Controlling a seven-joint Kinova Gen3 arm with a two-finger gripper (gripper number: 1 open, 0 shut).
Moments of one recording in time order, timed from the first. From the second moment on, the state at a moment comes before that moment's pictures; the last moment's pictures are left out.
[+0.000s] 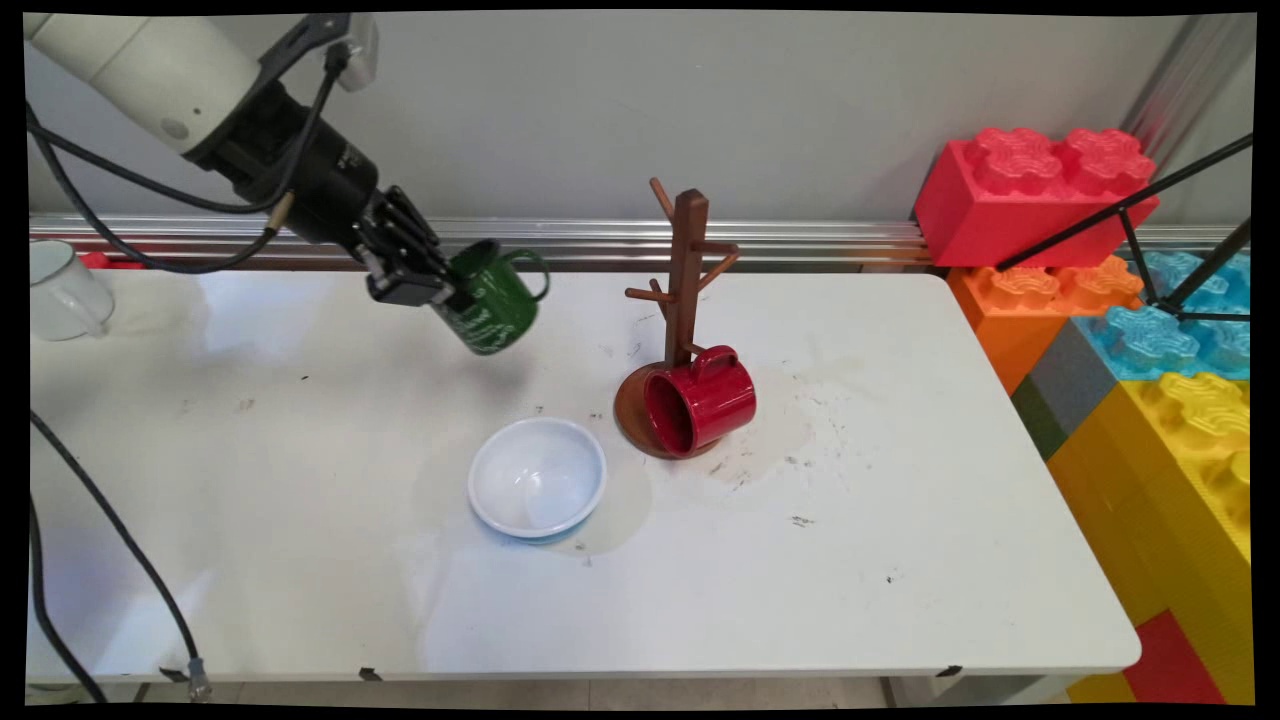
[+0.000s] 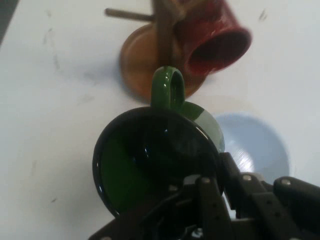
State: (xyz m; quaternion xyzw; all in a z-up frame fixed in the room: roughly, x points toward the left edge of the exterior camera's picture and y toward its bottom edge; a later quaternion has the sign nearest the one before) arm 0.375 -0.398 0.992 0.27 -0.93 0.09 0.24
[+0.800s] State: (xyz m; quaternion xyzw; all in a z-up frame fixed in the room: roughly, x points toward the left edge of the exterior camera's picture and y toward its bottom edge) arm 0.431 -0.437 0.938 0.15 -0.97 0.13 0.15
